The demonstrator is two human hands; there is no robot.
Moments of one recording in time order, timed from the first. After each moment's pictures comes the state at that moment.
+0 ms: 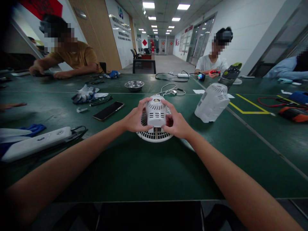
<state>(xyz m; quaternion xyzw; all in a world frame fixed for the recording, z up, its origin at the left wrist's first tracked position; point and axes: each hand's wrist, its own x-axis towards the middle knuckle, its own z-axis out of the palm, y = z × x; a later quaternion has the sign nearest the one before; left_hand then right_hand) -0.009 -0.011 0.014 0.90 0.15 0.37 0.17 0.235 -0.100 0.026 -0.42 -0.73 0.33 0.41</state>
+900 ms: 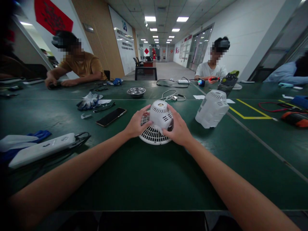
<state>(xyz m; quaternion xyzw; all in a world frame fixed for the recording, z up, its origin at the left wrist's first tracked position) -0.007 -0.007 -0.005 0.85 0.33 0.39 0.12 0.240 -0.089 0.017 -0.50 -0.76 0.06 0.40</state>
